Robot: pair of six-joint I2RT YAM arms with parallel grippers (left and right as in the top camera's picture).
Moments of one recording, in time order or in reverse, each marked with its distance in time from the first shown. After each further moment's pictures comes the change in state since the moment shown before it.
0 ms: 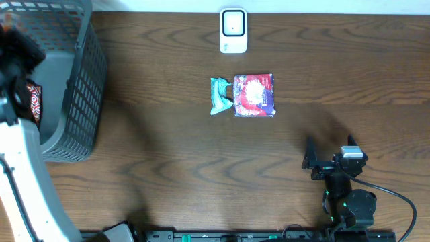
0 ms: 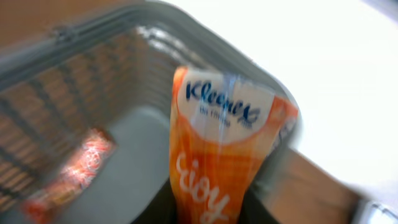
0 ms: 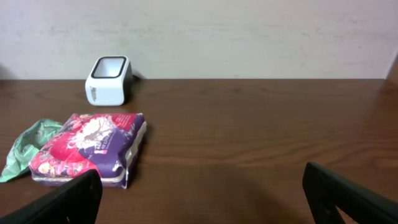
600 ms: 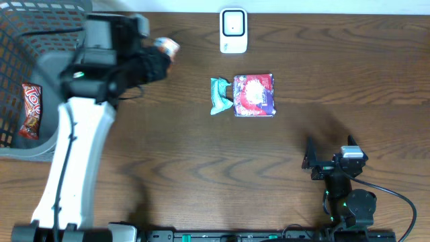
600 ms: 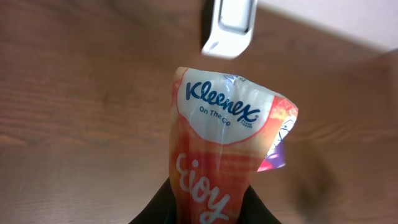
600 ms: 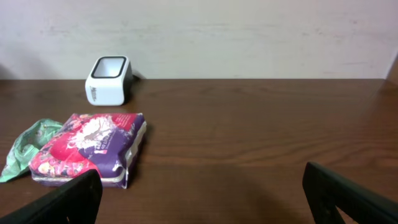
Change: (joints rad) left arm -0.568 0.135 -0.066 -0.150 0.212 -0.008; right arm 0.000 0.000 0.000 0.000 0.000 0.000
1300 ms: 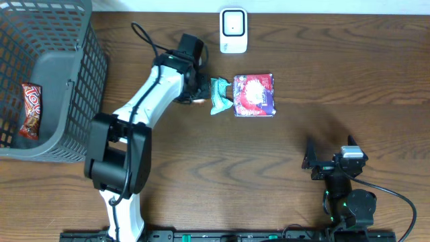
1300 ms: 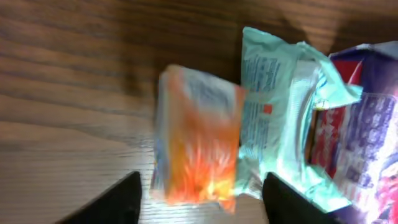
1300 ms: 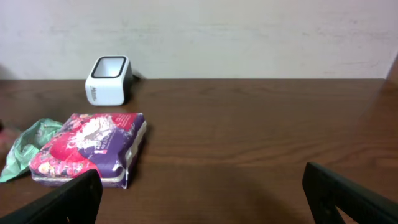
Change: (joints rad) left arm -0.199 0.495 -0.014 0.124 -0.184 -0.066; right arm 0.000 0.000 0.000 0.000 0.000 0.000
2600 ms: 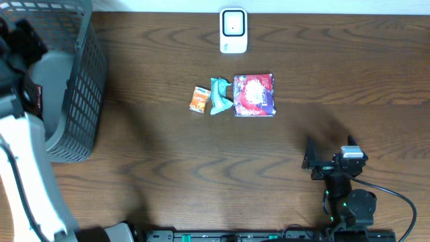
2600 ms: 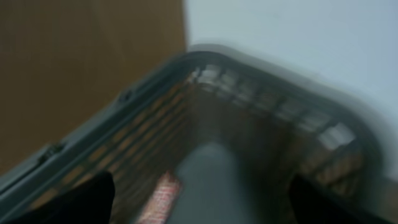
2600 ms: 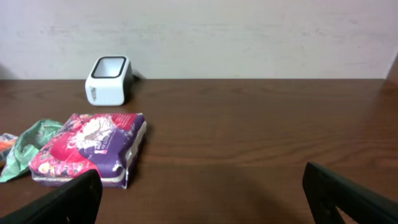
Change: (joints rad) left arm 0.765 -0.568 0.021 0.201 -0.305 0.391; right arm 0.000 0.000 0.000 0.000 0.000 0.000
